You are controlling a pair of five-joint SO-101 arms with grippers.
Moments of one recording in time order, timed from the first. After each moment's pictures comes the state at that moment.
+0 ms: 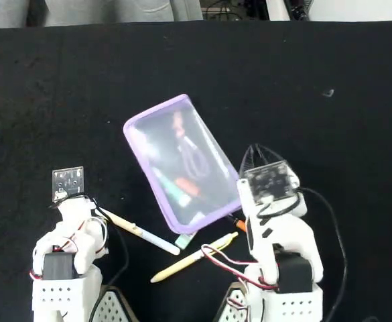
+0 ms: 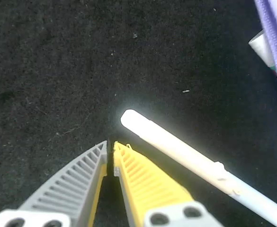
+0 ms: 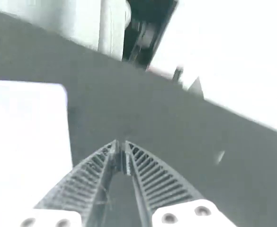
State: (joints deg) left arm -7.7 -104.2 96.1 73.7 4.1; right arm -1.7 -103.4 84.4 43.8 21.6
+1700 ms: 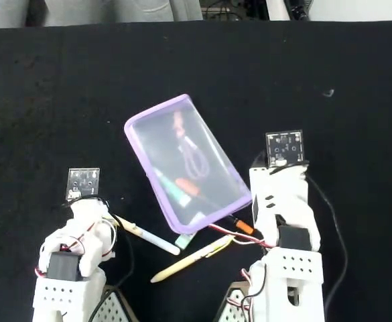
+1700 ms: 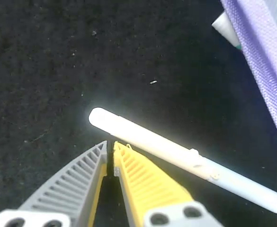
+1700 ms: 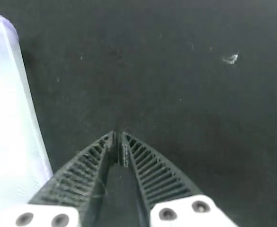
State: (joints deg) left arm -0.4 -104.2 96.1 73.7 4.1; right arm 6.9 -70.5 86.8 24.9 11.6
